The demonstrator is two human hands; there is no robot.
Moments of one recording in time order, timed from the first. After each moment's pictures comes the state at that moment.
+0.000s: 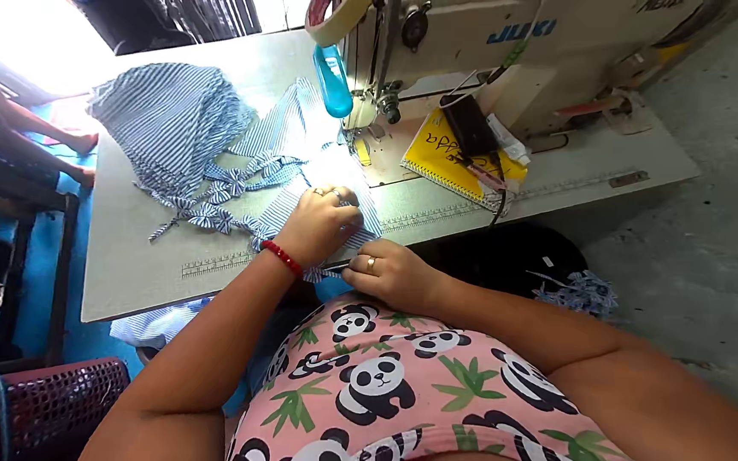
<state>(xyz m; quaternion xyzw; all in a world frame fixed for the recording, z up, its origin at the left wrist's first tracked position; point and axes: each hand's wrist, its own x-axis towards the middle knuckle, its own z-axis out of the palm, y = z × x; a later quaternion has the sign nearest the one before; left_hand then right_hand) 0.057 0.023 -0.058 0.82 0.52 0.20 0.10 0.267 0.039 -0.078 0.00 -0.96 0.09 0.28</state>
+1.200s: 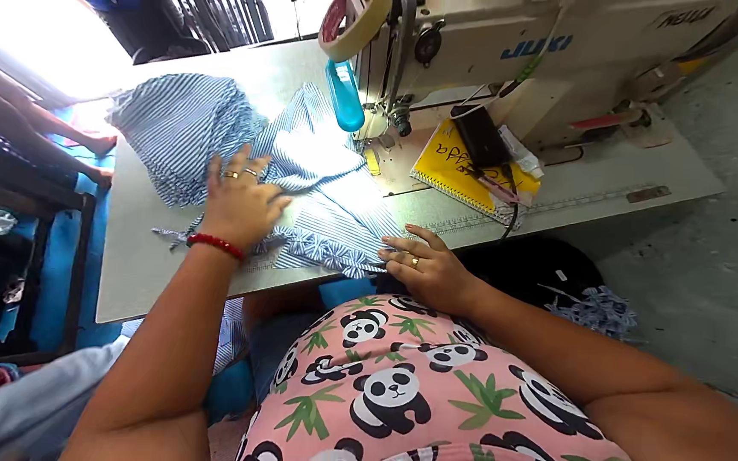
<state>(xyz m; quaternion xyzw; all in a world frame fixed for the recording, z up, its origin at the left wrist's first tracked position) -0.041 0.010 -0.039 0.72 0.69 0.08 -0.01 0.308 0.068 -0.102 -0.07 -0.96 0.06 0.26</state>
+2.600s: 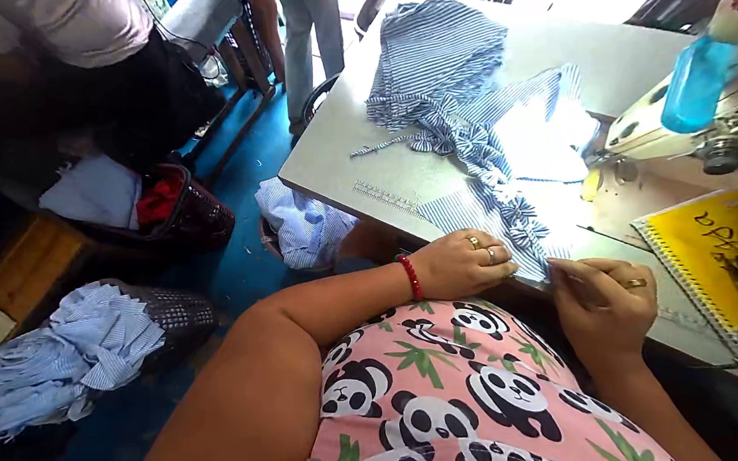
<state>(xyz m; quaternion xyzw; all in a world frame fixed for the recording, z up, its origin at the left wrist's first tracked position) 0.081 -0.055 -0.106 0.79 0.54 0.28 -0.07 0.283 0.080 -0.099 -0.19 -0.90 0.17 0.35</state>
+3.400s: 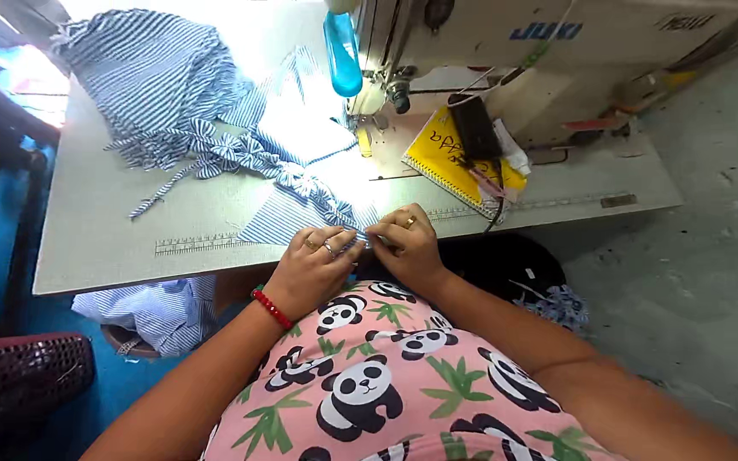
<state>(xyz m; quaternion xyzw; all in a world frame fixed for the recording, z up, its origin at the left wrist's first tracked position) 0.092 -0.051 -0.106 0.80 0.54 0.25 -0.04 0.285 0.063 -0.103 -0.25 -0.88 0.17 0.37</state>
